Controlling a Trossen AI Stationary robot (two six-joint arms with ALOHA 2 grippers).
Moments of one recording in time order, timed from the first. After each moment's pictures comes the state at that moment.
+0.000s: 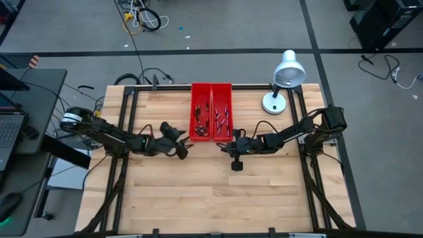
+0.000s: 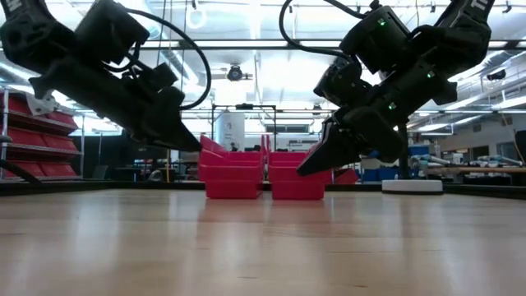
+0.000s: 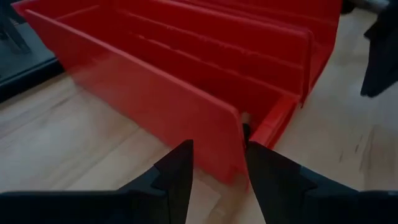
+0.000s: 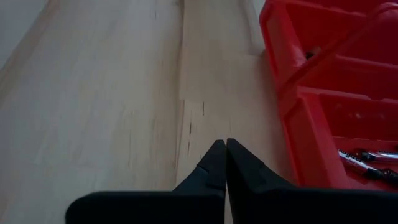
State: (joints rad) left arm -0.14 1.38 0.35 0.50 -0.69 -0.39; right arm 0.09 1.72 0.65 0.42 0.19 -0.06
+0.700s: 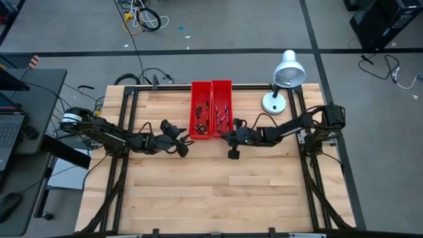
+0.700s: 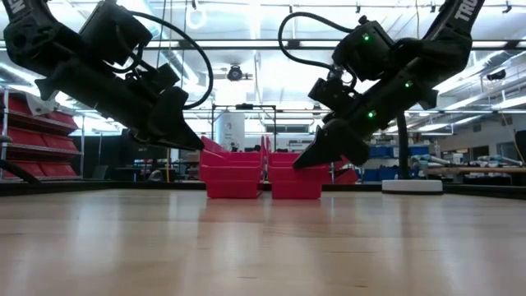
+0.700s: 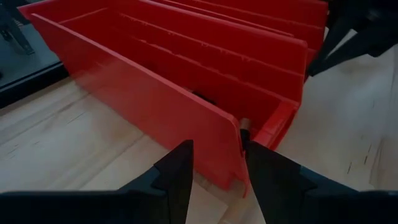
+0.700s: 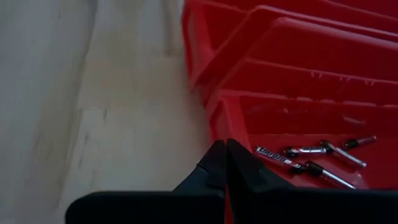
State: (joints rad) left arm -0.10 1.38 0.34 0.53 -0.67 -0.37; right arm -0.03 1.72 0.65 0.46 0.27 -0.13
